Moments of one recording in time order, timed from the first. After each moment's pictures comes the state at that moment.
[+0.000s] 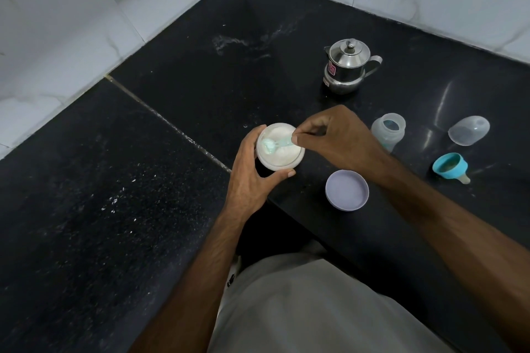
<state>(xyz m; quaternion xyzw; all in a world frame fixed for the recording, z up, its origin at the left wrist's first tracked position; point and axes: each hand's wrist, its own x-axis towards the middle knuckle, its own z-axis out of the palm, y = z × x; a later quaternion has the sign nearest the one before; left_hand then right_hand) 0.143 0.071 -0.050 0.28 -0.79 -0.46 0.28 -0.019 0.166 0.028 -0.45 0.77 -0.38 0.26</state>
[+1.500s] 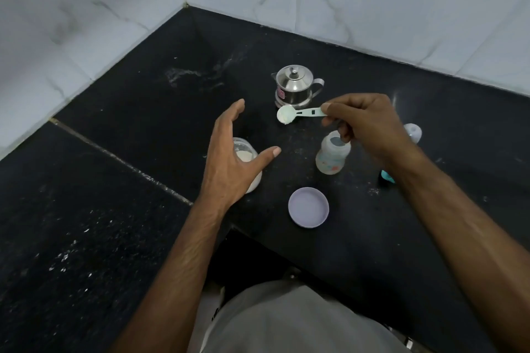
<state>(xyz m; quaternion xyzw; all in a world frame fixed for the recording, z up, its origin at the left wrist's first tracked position) 0.080 0.066 0.014 0.23 -0.84 -0.41 0.26 -0.086 0.224 0.064 -0.21 0.74 -0.59 0.25</state>
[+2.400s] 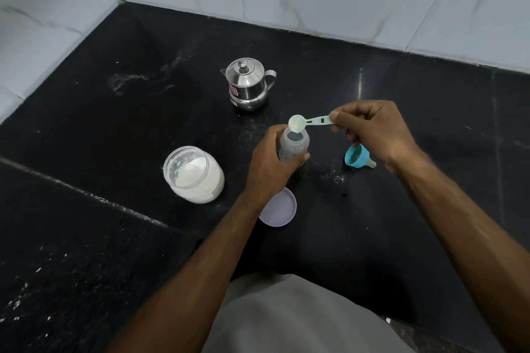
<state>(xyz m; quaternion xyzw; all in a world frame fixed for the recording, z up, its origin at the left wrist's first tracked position) -0.017 0.140 -0.055 0.20 -0.82 -0.53 0.12 -0.122 0.298 0.030 -0.14 0.79 -0.56 0.20</state>
